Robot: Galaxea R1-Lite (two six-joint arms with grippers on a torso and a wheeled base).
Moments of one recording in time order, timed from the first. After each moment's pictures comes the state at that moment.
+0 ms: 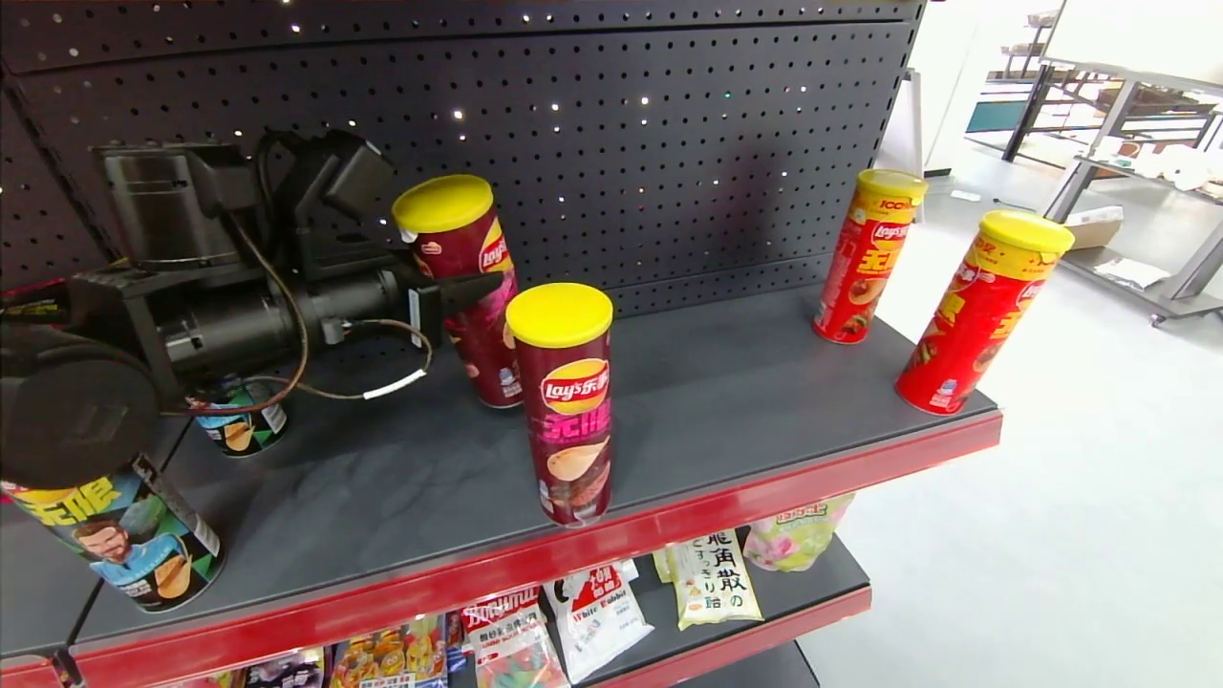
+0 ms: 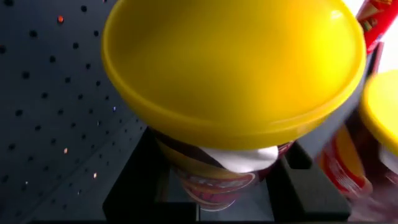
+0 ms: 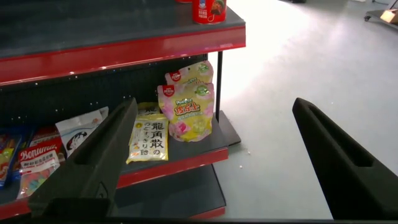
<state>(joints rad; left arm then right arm) -0.31 1.68 -0.97 -0.59 -0.35 0.15 0.00 0.00 0.00 0.00 -0.01 0.00</state>
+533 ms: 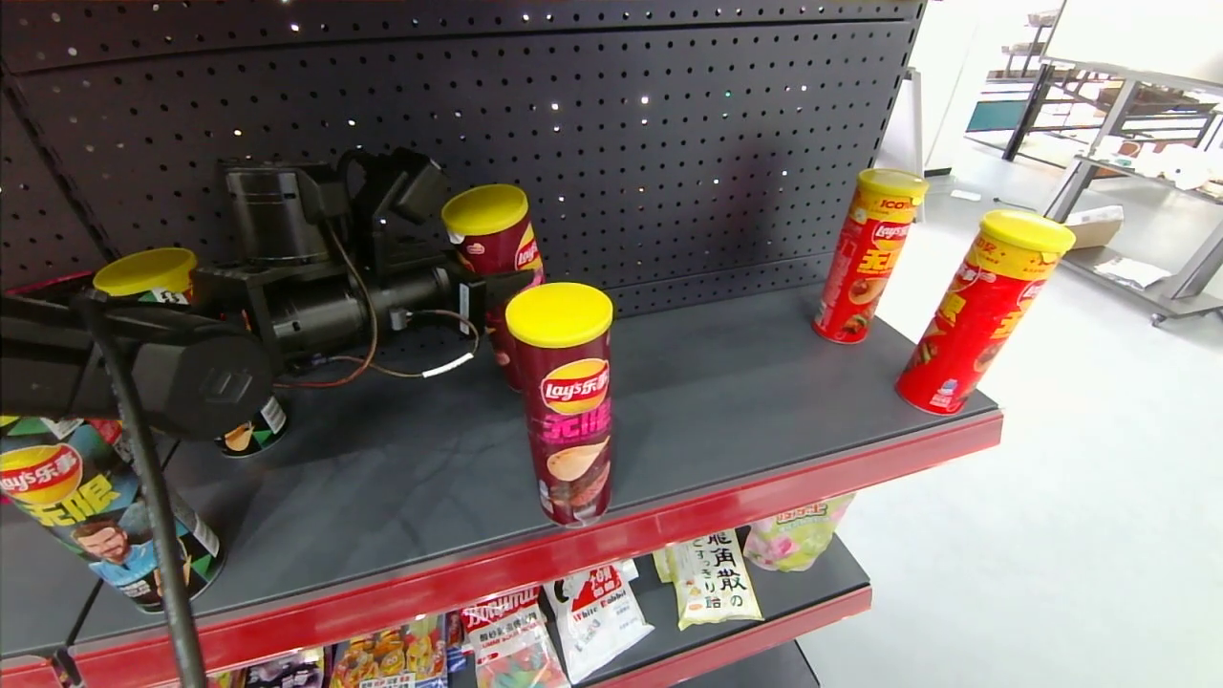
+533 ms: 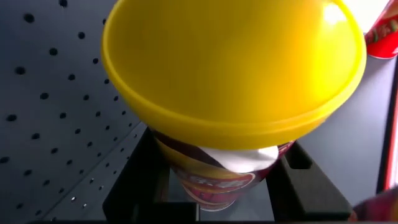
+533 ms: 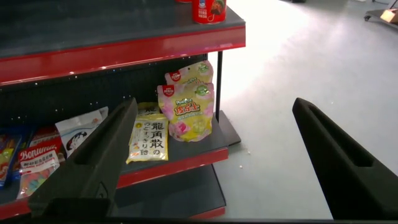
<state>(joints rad) -0.32 1.84 -1.10 -0.63 -0.35 0.15 0.00 0.00 0.00 0.00 -0.01 0.00</state>
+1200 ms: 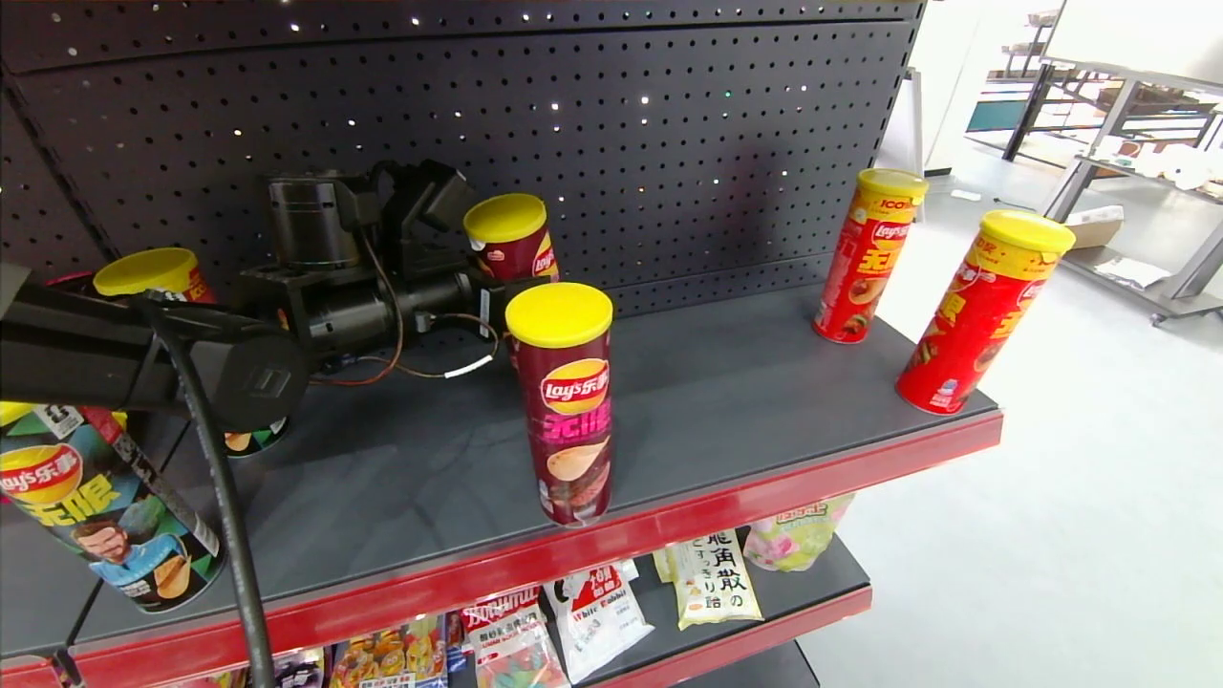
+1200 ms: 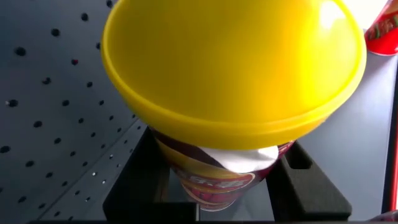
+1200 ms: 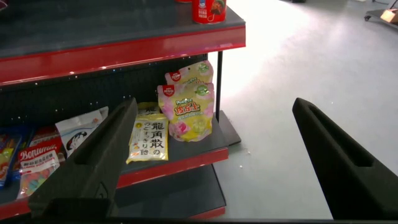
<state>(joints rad) -0.34 1.90 -1.14 -0.63 -0.35 0.15 0.00 0.00 0.00 0.00 -0.01 0.00</state>
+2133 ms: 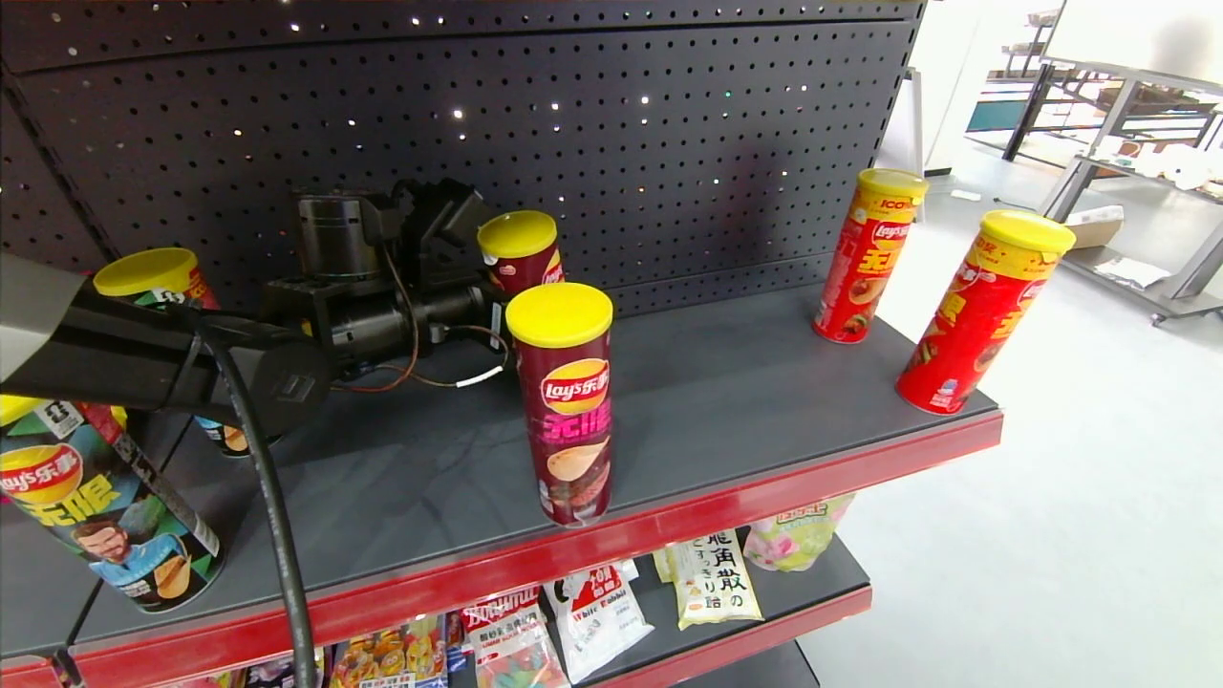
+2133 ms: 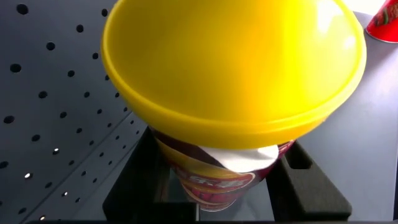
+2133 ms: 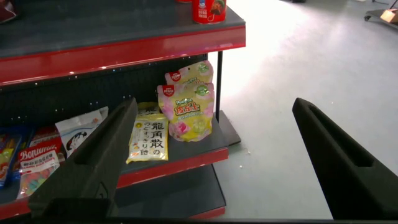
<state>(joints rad) -0.34 1.95 -1.15 -0.63 -0.36 0.17 0.00 0.00 0.00 0.00 -0.01 0.00</state>
